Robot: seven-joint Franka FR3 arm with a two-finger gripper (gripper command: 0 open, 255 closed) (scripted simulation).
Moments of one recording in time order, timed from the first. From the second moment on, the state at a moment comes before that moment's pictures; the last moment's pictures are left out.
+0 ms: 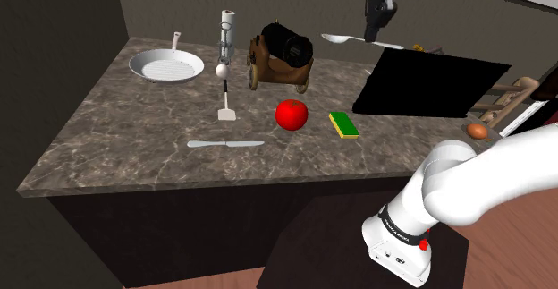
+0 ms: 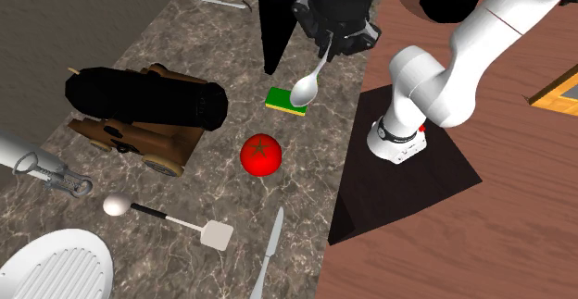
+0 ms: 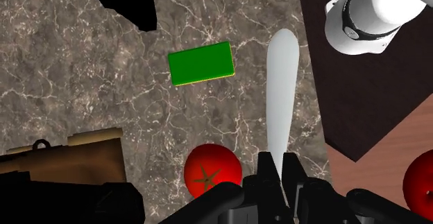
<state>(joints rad) 0.11 -0.51 0.07 -1.84 -0.20 1.21 -0.61</state>
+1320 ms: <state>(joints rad) 0.06 -1.00 -0.23 -2.10 -0.50 1.09 -1.02</state>
